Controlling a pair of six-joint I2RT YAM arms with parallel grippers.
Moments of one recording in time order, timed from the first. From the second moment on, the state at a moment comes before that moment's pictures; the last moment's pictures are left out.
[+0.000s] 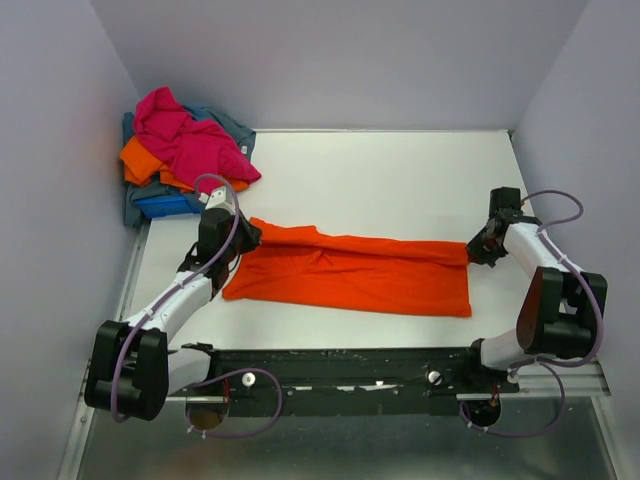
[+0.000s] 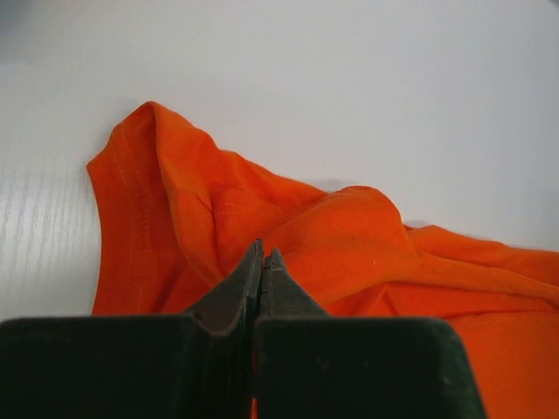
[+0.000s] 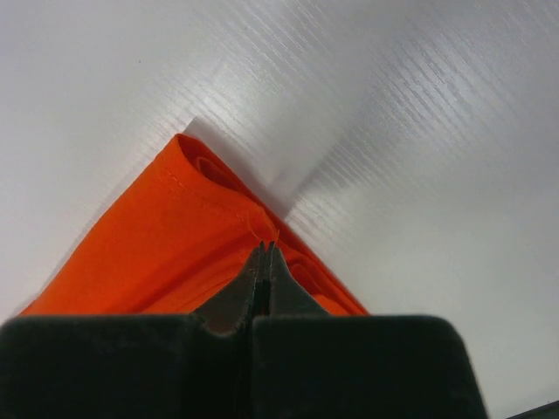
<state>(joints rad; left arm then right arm) -0.21 1.18 0.55 0.18 0.07 -0.57 -0.16 1.47 0.90 -0.61 0.14 0.66</state>
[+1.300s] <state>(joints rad) -0.28 1.24 0.56 -0.03 -0.01 -0.67 -0.10 1.43 0.76 -0.45 -0.03 0.64</state>
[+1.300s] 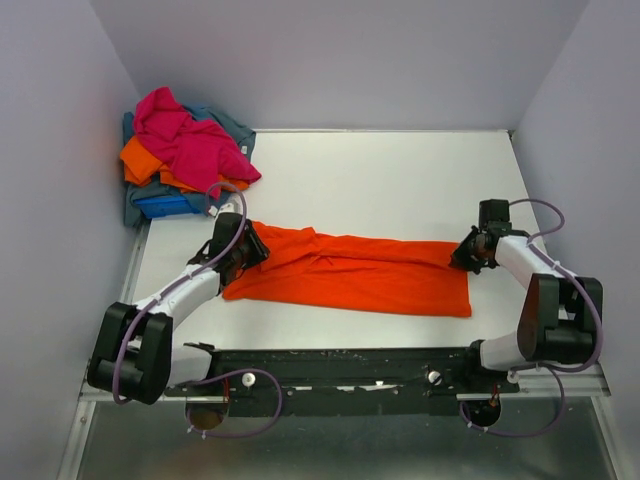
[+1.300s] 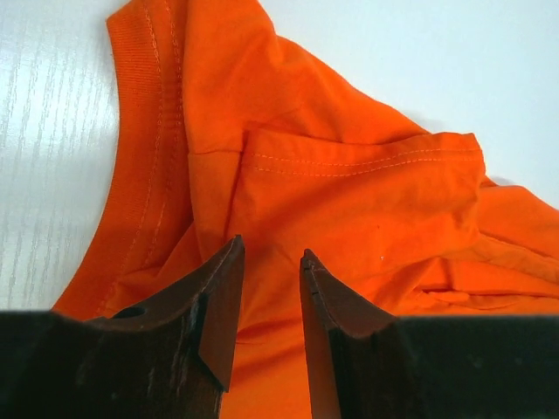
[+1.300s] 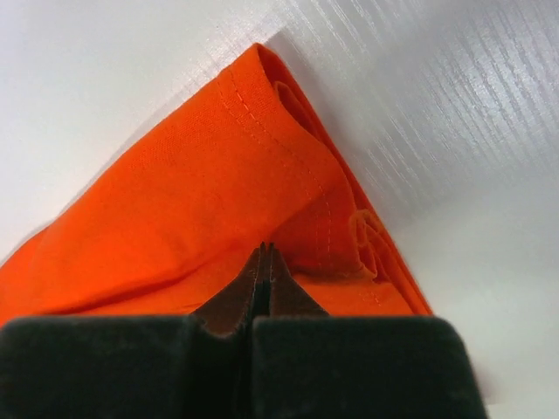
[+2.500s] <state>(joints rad) -0.28 1.25 0.65 -0.07 -0.06 -0.66 0.17 1.49 0.83 -0.35 -0.26 0.63</state>
